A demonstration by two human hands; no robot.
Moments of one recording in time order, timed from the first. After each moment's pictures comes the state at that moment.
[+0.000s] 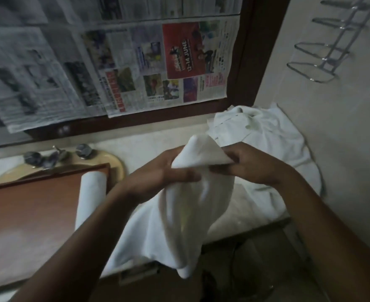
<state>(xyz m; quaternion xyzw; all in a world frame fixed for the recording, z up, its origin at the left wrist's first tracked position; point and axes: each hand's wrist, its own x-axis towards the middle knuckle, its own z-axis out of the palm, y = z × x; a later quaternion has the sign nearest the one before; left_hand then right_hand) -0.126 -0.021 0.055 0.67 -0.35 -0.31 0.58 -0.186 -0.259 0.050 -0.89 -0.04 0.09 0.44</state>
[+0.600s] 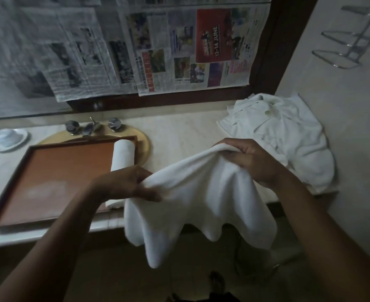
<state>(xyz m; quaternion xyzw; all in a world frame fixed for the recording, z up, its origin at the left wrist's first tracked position) -0.183 0.136 0.011 0.84 -0.27 -0.34 0.31 -0.254 -0.188 0.021 -0.79 -0.12 0.04 0.60</state>
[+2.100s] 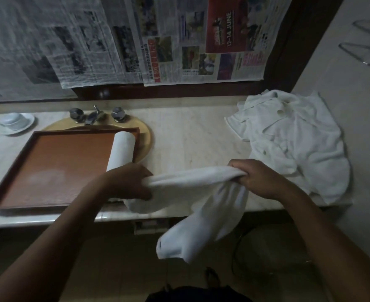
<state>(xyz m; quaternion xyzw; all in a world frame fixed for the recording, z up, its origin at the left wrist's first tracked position) -0.167 0.102 -0.018 0.93 -0.23 -0.26 0.09 -0.231 -0.247 -0.041 -0.92 -0.10 0.11 0.36</state>
